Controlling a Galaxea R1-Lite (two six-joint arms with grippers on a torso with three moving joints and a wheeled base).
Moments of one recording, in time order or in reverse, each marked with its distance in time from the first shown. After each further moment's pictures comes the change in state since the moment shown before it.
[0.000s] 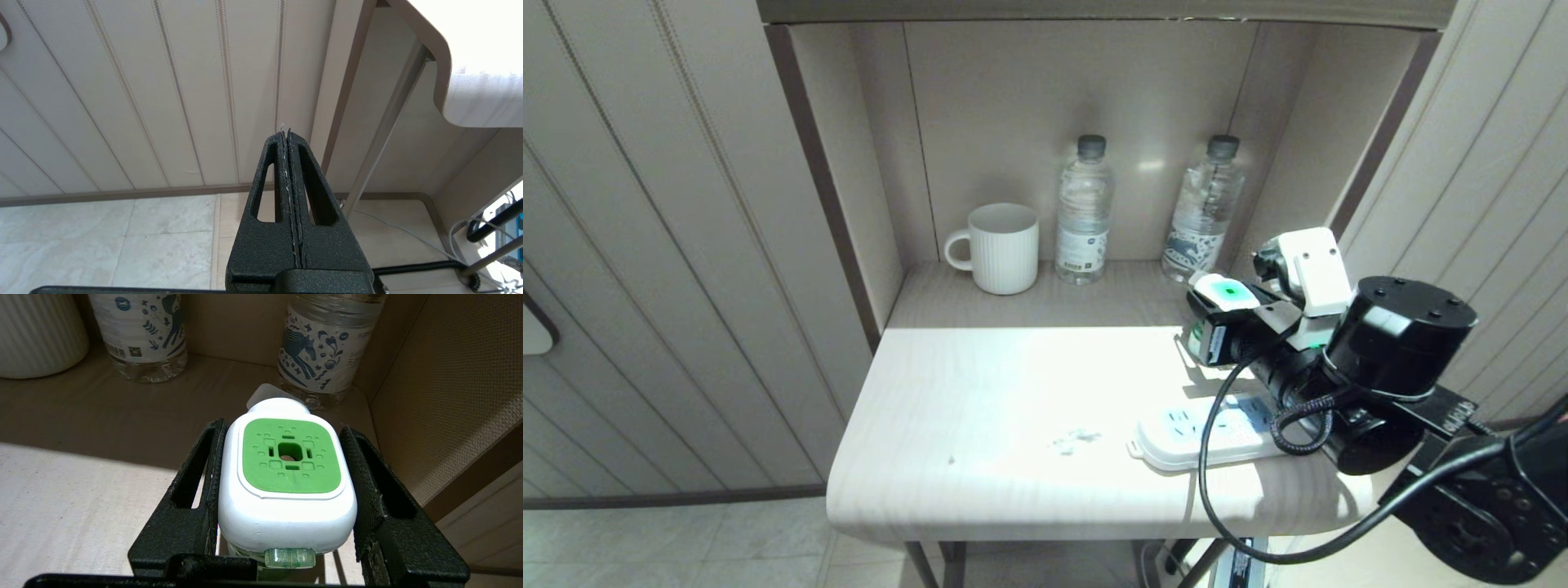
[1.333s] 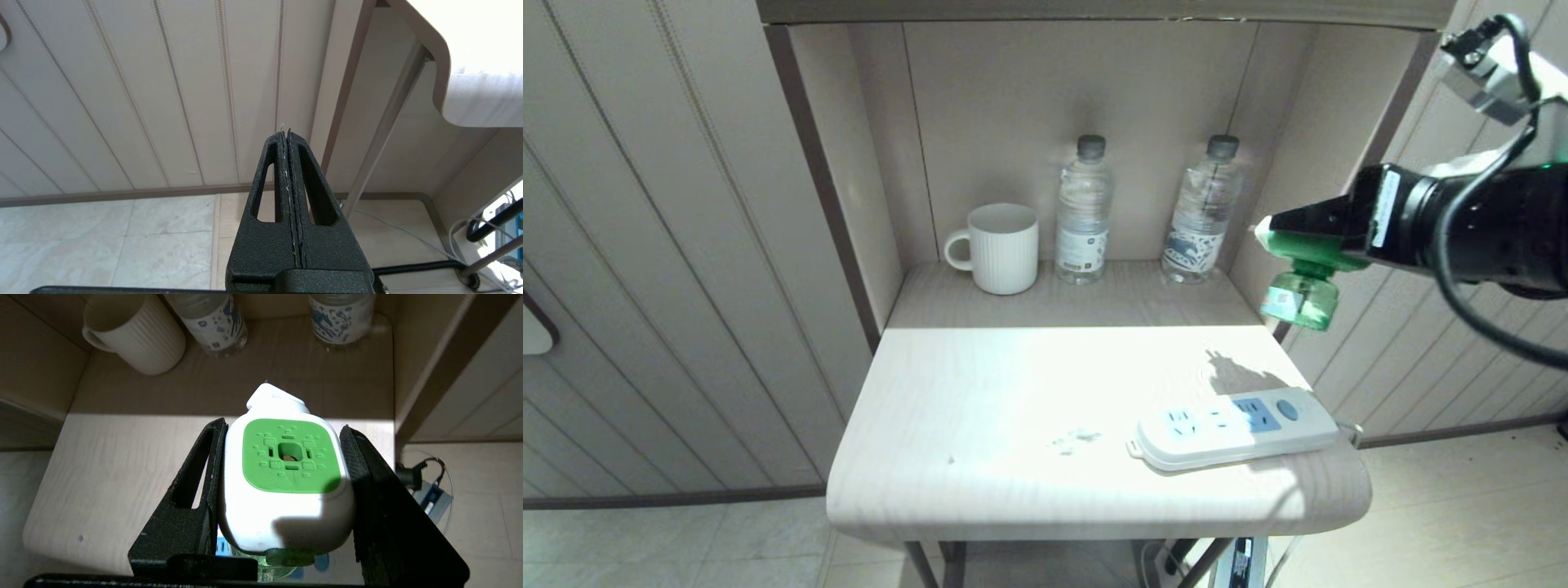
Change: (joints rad) left arm 0.000 0.000 0.000 0.000 0.000 0.000; right arm -0.028 -0.359 -0.752 1.520 0.226 0.478
